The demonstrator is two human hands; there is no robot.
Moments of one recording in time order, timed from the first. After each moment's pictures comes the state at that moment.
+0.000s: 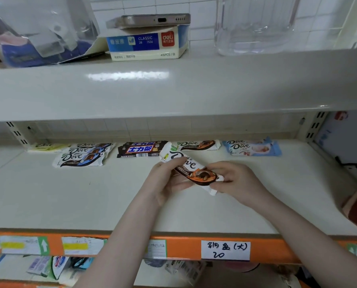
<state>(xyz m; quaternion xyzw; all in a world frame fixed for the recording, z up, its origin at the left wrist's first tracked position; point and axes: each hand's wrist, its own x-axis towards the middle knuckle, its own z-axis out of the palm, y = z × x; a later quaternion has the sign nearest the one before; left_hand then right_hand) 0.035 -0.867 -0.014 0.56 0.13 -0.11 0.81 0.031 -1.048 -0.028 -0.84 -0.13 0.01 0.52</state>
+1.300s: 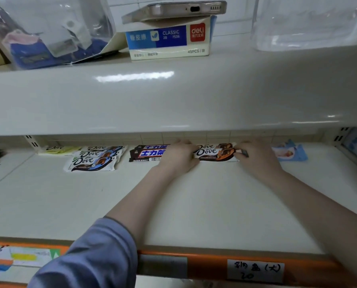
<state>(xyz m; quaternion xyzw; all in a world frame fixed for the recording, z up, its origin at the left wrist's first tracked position) 0.132 -0.839 -0.030 0.98 -0.17 0.07 0.10 0.139 -1.060 -0.045 -0.96 -0.13 -0.18 0.19</state>
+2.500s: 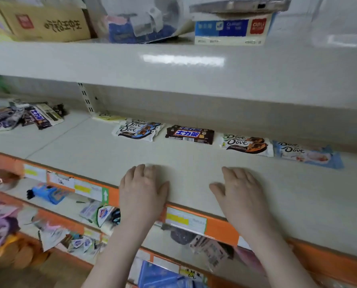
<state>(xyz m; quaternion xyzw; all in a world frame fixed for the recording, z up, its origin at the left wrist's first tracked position) -0.066 -0.775 -0.045 0.97 0.16 0.17 0.02 -0.020 -0.961 -0.030 -0.97 -0.17 -0.11 0.14</state>
